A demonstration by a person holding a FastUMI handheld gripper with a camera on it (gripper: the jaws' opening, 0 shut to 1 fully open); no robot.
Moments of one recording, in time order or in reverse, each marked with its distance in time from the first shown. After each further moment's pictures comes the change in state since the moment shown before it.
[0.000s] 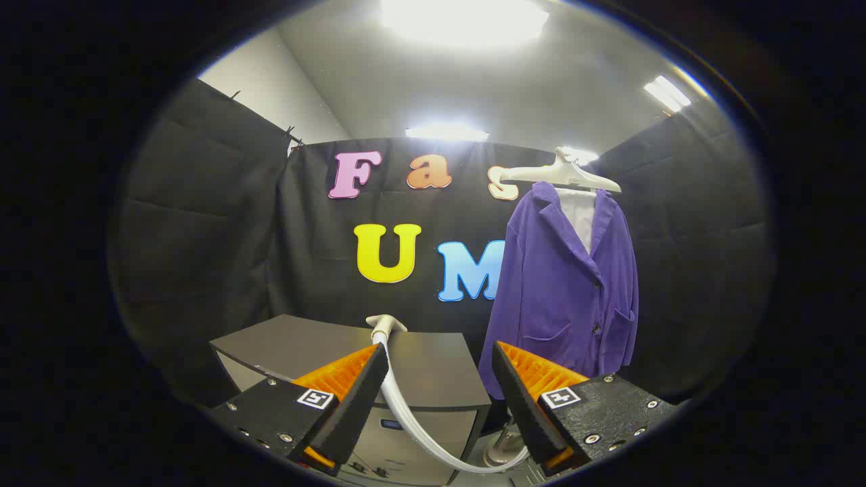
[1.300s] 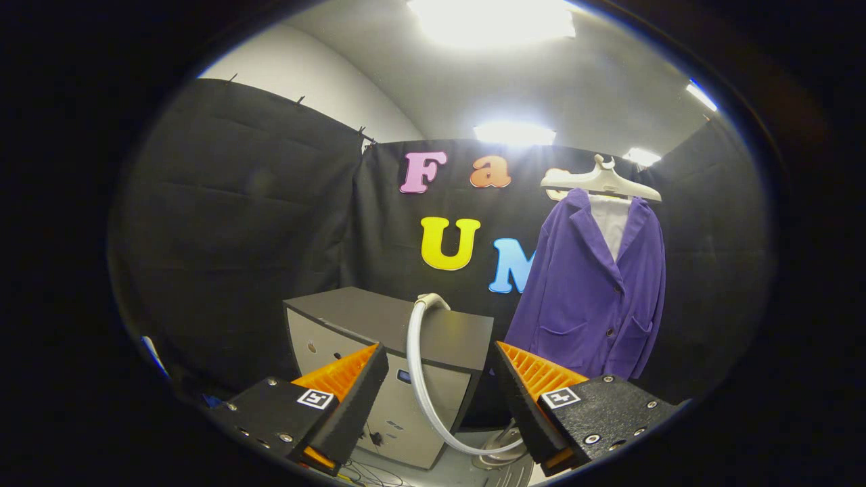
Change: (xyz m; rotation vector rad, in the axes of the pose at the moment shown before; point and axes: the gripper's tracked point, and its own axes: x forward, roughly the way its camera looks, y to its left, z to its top) arm -0.099 -0.041 -0.001 -0.077 0.033 0.347
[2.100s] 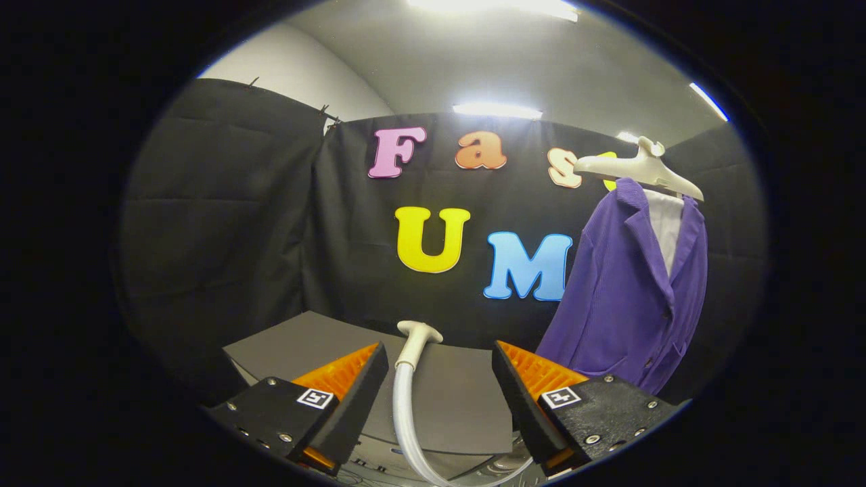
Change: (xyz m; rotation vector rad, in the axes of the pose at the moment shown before) arm 0.239 -0.003 0.060 0.043 0.108 -0.133
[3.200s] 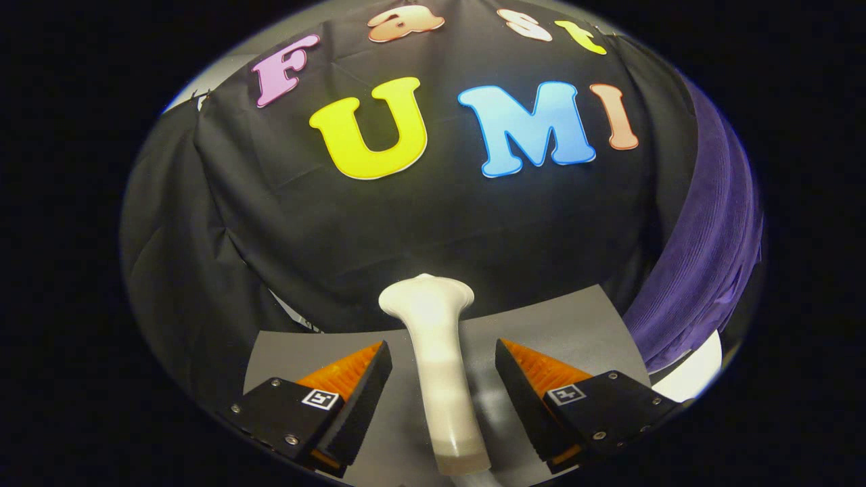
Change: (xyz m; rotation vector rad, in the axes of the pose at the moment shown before) arm 0.244 0.046 -0.115 0.383 0.579 -0.081
